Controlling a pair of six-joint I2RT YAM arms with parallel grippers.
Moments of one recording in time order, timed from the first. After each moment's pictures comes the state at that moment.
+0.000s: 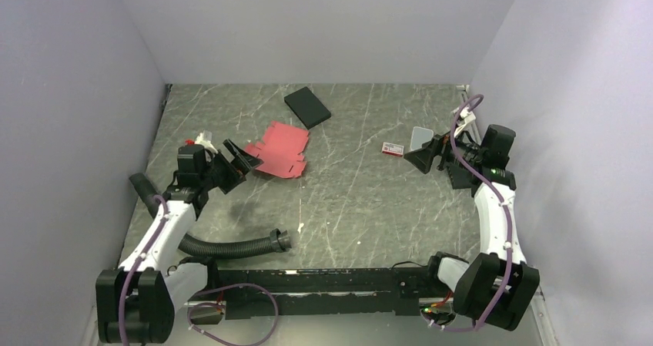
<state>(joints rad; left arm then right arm) -0.02 0.99 0.58 -0.16 0.42 -0.78 -0.32 1.08 0.82 -0.29 -1.06 -0.10</state>
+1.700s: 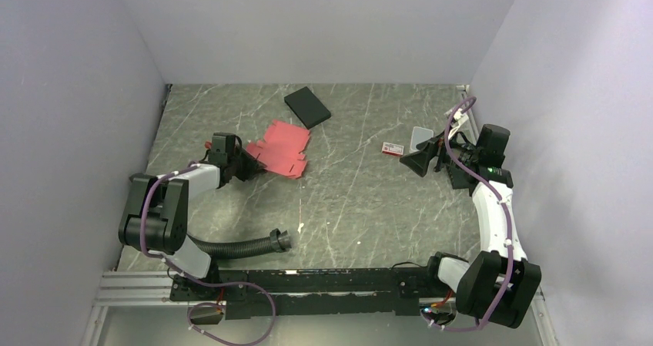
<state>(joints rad) -0.14 1.58 0.72 0.04 0.18 -1.04 -0.29 1.09 0.82 -0.30 -1.11 -0.18</state>
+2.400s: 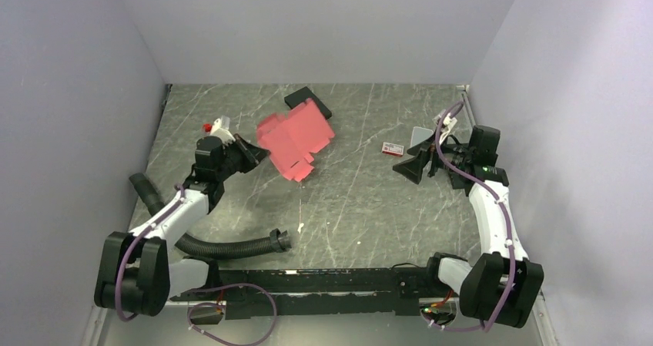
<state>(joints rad) -0.16 1.22 0.57 0.25 0.32 -0.82 -0.24 1.09 0.82 -0.38 -1.14 -0.28</state>
